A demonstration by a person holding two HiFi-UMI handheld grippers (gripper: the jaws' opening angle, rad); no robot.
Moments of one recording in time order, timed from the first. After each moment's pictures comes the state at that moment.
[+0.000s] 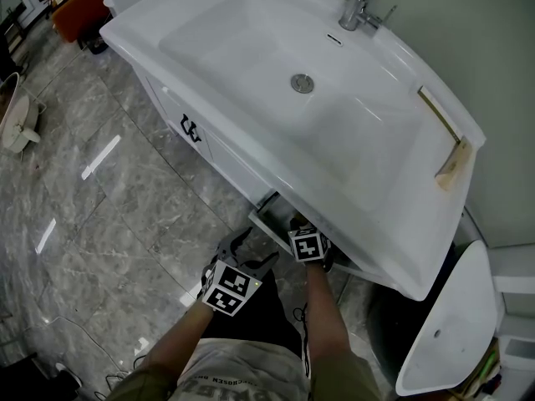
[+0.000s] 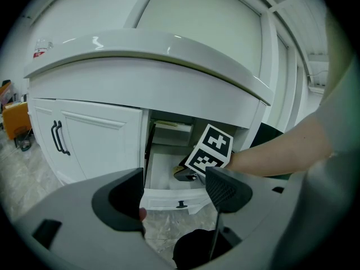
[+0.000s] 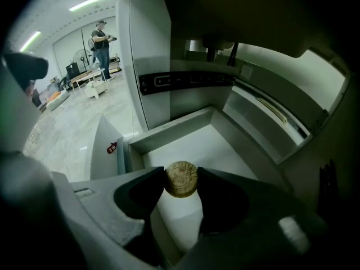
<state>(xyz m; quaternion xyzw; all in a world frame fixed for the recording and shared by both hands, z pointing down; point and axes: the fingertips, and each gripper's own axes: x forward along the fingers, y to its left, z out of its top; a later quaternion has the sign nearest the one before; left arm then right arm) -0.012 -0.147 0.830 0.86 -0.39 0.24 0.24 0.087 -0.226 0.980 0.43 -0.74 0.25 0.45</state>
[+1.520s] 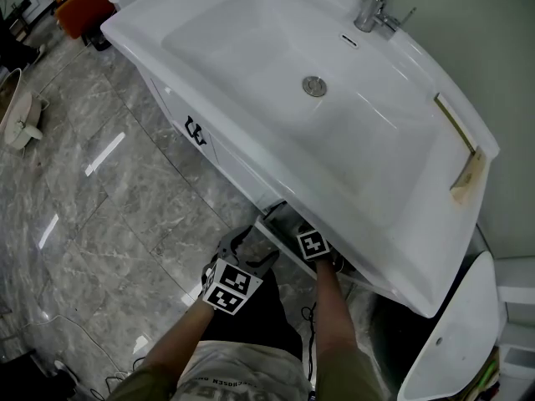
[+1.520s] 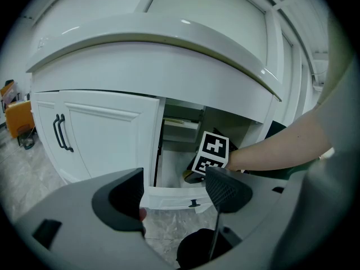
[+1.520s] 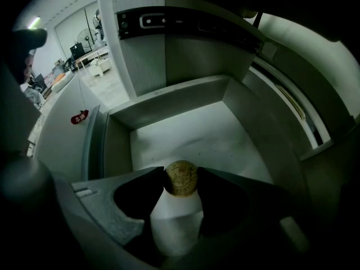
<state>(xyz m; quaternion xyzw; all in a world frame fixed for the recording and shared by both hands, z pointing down) -0.032 -0.171 0.856 0.85 -0.41 0.25 0.24 0.110 -0.243 1.024 0.38 -0.70 0.21 0.56</state>
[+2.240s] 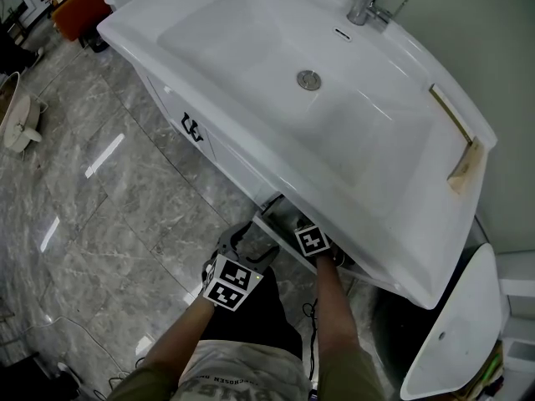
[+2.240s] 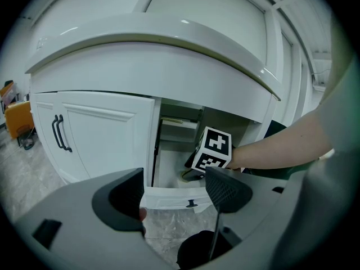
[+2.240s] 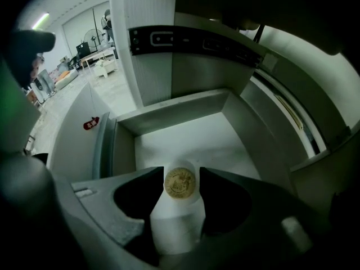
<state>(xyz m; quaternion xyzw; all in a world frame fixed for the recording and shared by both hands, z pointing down) -0.025 -0.167 0.855 0.85 -0.40 0.25 0.24 0.099 -0.233 1.019 0.37 -0.72 0.23 0.54</state>
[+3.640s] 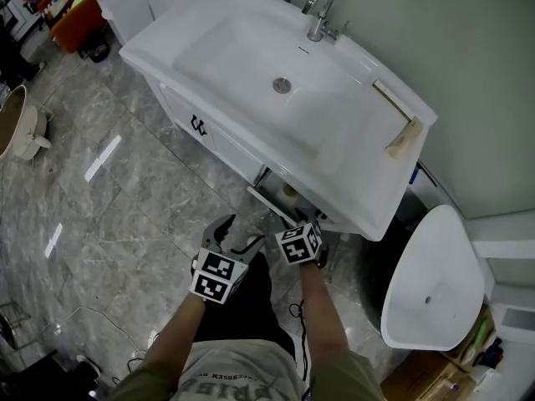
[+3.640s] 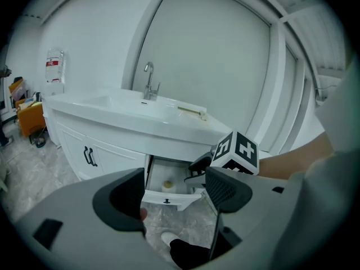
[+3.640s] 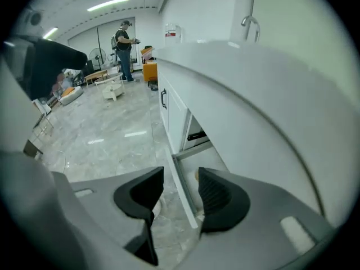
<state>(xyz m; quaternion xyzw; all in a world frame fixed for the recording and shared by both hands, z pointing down) -0.050 -0.077 0.649 0.83 -0.42 0.24 0.27 0.052 -0.126 0.778 0.40 -0.77 0.20 0.45</state>
